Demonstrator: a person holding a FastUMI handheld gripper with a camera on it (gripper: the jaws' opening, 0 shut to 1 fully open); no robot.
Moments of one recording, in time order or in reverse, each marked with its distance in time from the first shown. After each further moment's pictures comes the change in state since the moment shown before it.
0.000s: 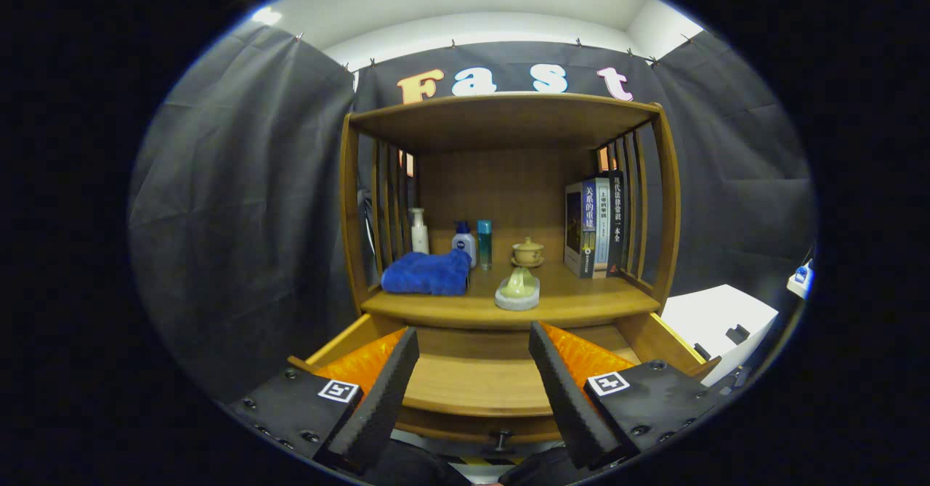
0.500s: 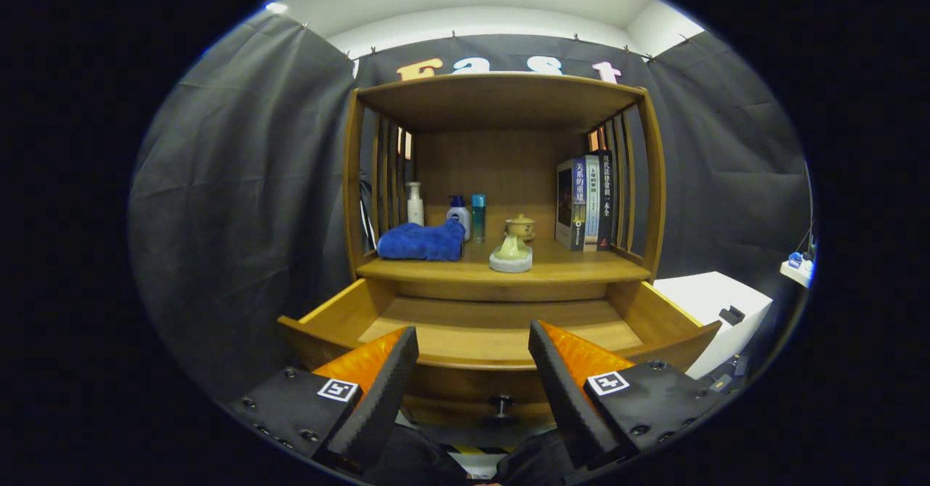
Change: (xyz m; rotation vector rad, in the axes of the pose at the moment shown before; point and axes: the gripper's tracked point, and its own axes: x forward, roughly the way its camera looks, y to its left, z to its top) arm -0.018 0.002 -0.064 -0.013 0.019 -0.030
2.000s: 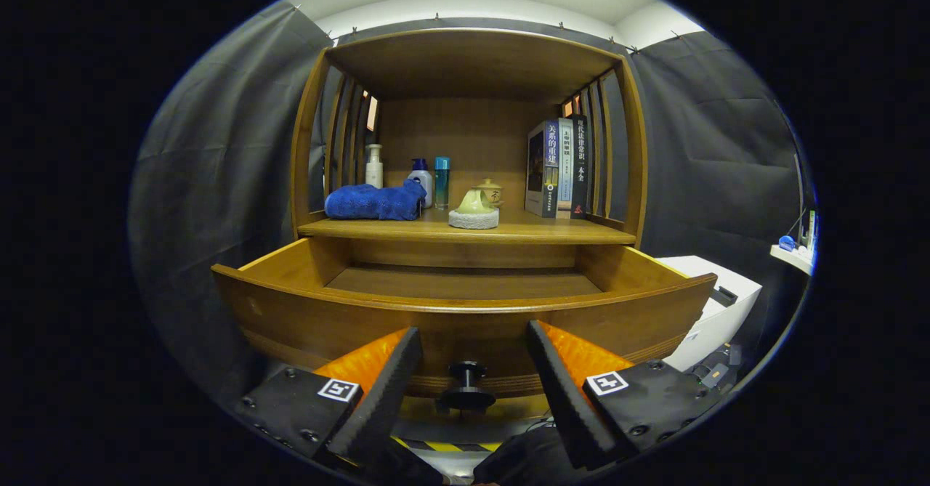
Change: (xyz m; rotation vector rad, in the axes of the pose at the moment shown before) arm 0.060 -0.047 -0.055 -0.011 0.055 -0.136
